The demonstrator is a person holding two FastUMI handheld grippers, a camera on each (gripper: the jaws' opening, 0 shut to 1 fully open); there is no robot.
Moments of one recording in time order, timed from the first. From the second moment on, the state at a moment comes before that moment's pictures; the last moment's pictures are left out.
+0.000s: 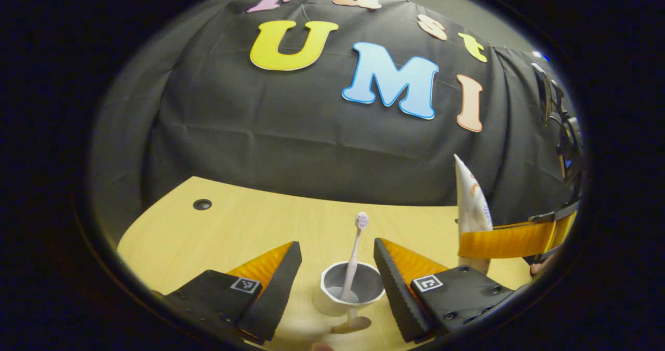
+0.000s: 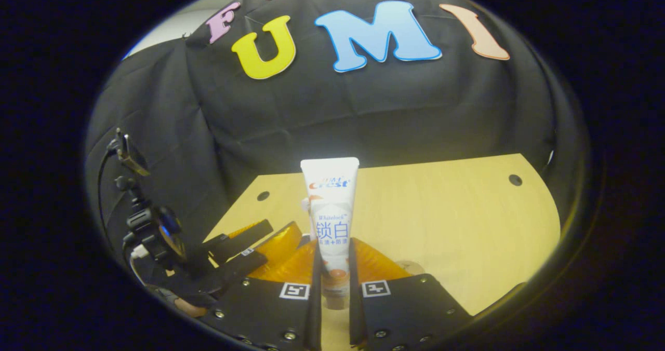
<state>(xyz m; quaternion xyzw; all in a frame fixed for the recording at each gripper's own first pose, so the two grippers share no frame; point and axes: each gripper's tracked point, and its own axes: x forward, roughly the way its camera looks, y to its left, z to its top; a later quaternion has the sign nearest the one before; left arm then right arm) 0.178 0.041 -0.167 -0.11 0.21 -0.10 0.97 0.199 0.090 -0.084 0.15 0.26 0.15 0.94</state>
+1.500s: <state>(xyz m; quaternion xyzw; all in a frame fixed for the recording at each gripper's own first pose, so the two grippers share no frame) 0.107 0.135 -0.167 -0.14 0.26 -0.01 0.96 0.261 0.171 -0.135 0.03 0.20 0.19 0.96</state>
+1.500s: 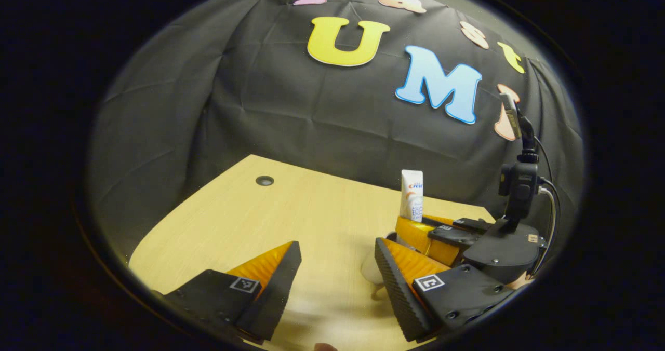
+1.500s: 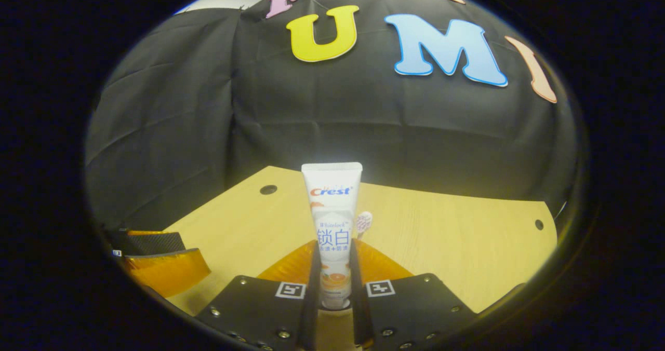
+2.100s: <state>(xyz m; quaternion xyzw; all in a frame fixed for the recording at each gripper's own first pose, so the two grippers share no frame) 0.101 0.124 -0.165 -0.14 0.27 -0.02 0.95 0.237 0.149 -0.111 0.03 0.20 0.17 0.96</state>
